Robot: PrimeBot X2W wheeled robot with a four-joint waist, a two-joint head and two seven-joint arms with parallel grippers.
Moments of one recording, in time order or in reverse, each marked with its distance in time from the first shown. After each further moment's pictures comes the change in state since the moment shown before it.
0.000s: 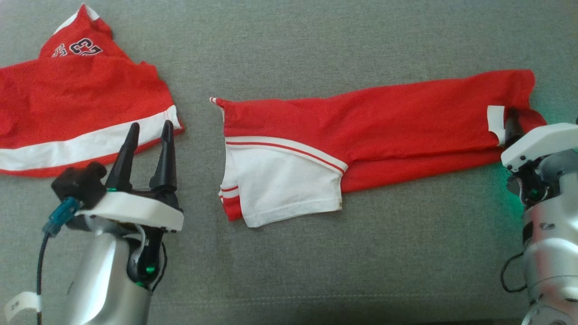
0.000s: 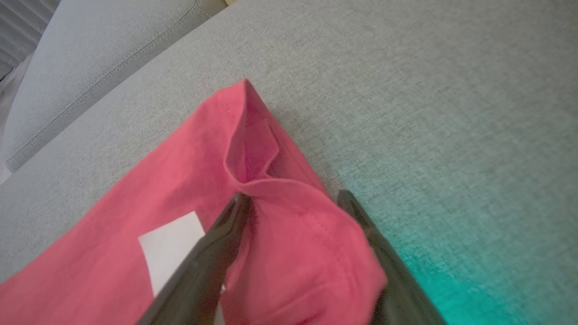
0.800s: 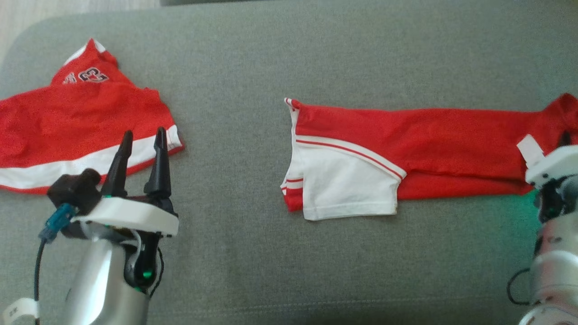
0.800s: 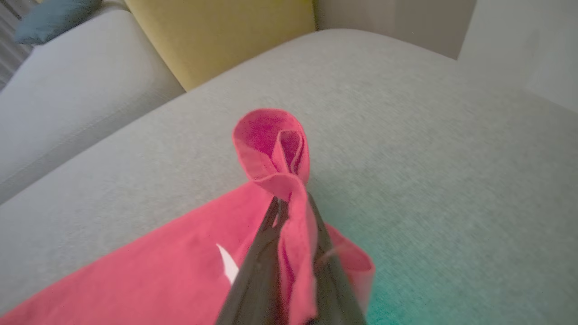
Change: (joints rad) left arm 0.011 -0.018 0.051 0.022 0.022 -0.014 0.000; right arm 0.022 0.038 -0.319 -0.066 -0.344 0.000 -0.108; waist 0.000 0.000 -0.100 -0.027
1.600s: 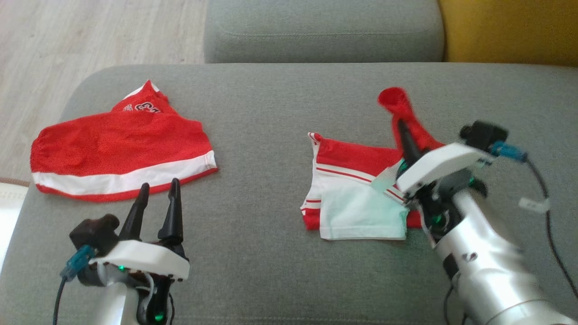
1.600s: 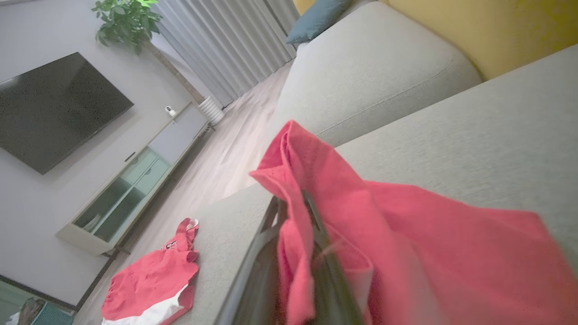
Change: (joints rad) left arm 0.141 -0.031 -0.004 0.032 -0.002 -0.001 0.000; right arm 0.067 0.011 1.078 -0.011 0.966 0.000 -0.094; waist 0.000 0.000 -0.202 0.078
